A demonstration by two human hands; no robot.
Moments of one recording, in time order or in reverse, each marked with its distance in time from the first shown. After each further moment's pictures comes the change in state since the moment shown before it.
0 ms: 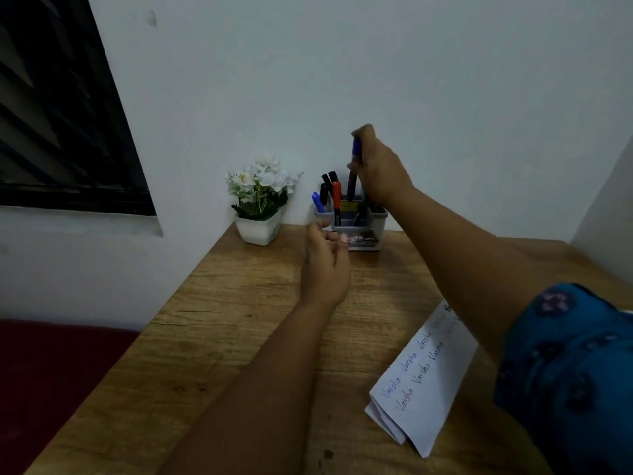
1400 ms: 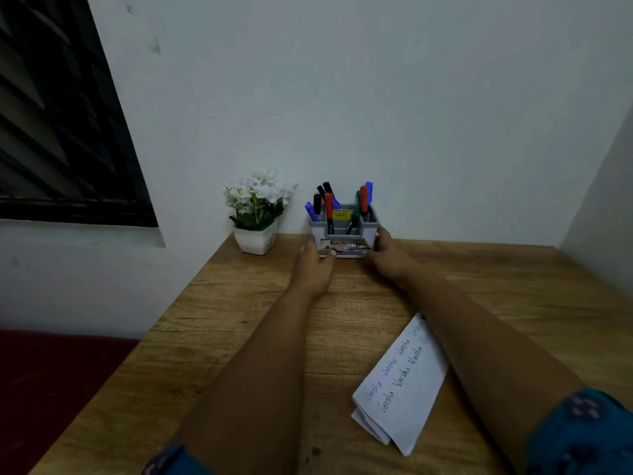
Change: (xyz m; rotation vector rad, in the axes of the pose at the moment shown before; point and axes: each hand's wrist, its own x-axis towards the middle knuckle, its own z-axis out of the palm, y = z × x) left_hand 0.035 -0.021 0.004 0.179 -0.233 -0.307; right_hand -0.112 0.050 0.024 0.535 -0.388 0.628
